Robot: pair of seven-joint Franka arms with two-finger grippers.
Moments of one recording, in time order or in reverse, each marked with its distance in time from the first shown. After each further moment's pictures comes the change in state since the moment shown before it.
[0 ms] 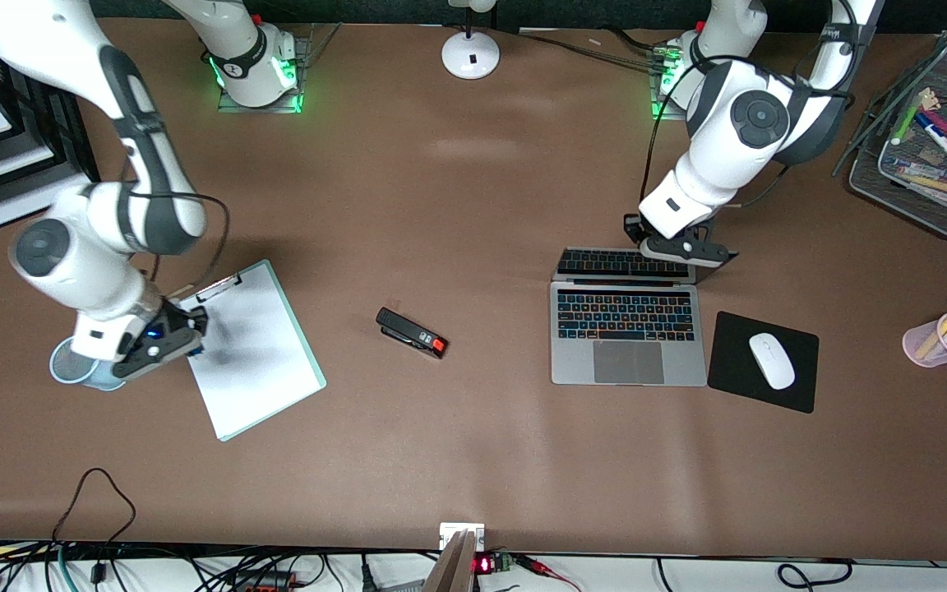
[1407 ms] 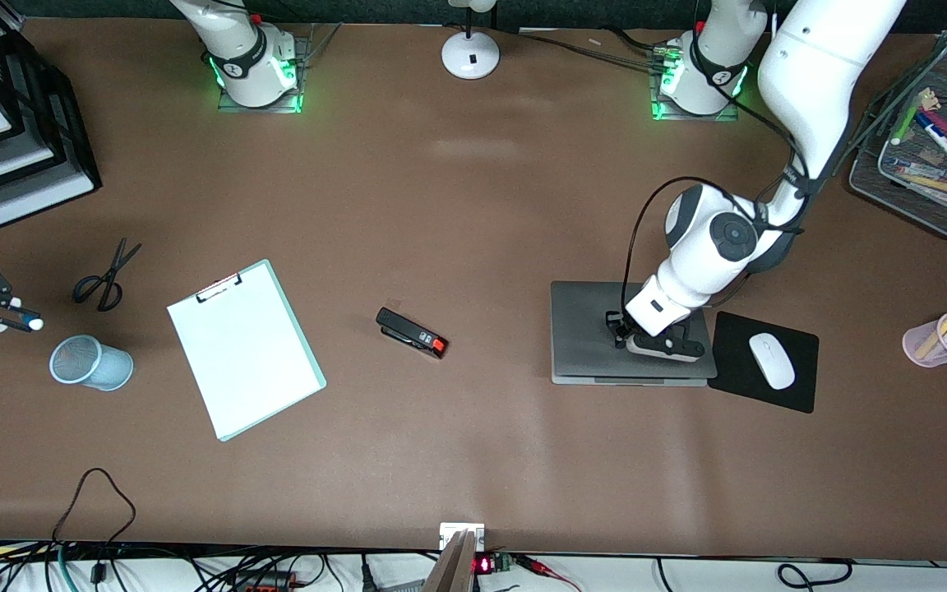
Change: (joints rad) left arm 0.029 0.523 0.015 0.289 0.130 0.359 0.009; right arm -0.477 0.079 -0.017 0.371 0.769 -0.637 -1.359
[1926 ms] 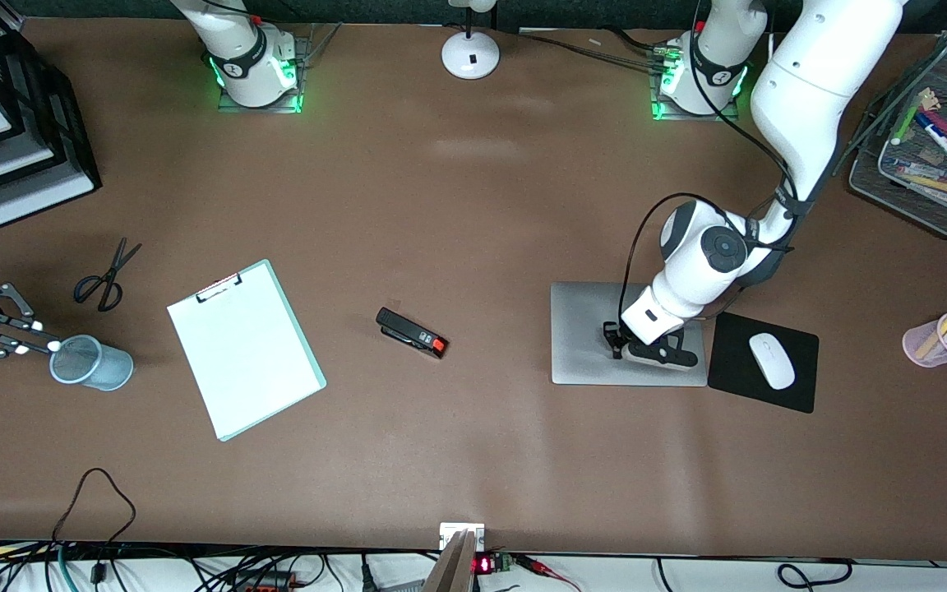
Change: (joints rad) left arm 0.000 0.086 0.017 0.039 0.068 0.087 0.001; right arm -0.030 0.143 0.001 0.029 0.186 0.000 -0.220
